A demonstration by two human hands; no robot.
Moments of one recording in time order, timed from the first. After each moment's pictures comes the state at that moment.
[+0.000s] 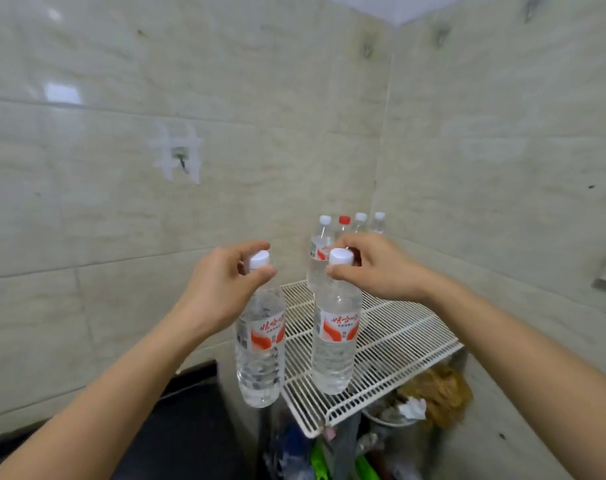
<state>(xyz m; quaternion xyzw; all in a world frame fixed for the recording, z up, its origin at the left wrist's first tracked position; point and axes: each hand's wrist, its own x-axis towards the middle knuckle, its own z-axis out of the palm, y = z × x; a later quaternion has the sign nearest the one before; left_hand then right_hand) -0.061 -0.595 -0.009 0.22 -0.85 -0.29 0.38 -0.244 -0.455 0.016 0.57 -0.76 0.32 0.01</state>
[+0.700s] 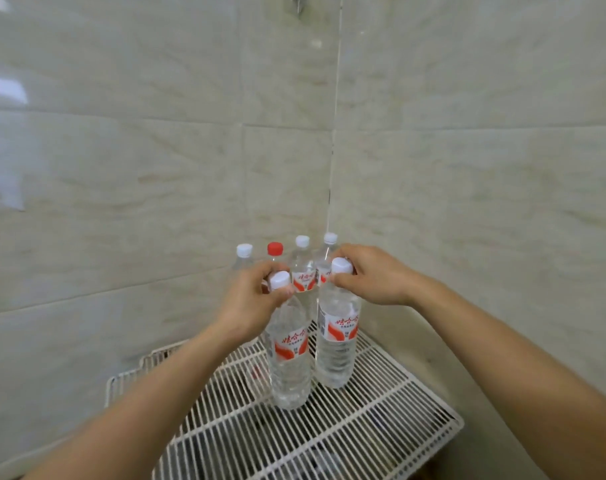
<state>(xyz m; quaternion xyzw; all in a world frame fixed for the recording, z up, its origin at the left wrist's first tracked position) -0.388 -0.617 -0.028 0.21 -0.83 -0.40 0.33 -0.549 -0.491 0.013 0.57 -0.79 0.22 0.02</state>
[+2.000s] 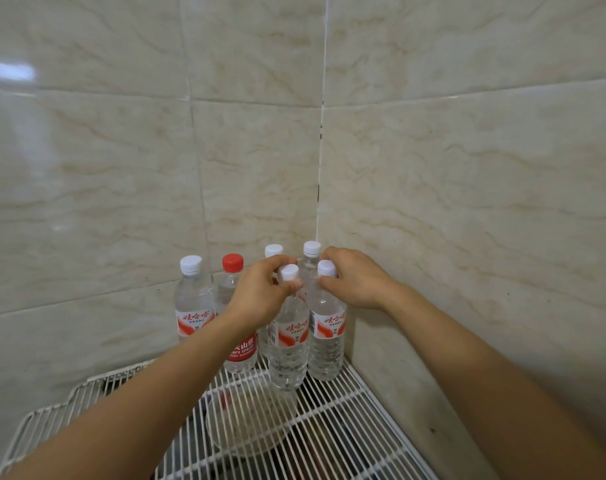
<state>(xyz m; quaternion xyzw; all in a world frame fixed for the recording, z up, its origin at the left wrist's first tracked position) -0.547 -0.660 -0.046 0.27 -0.82 -0.39 0.32 -0.695 -0.568 -0.026 0.56 -0.80 0.22 0.00</state>
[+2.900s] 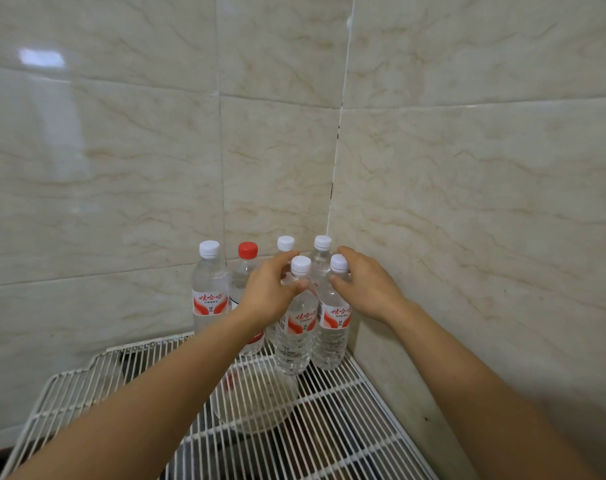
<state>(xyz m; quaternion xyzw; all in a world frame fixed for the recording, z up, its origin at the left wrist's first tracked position) -0.535 -0.650 -0.059 0.28 -0.82 -0.38 0.34 -0.686 -0.556 -0.048 0.53 -0.80 0.28 0.04</state>
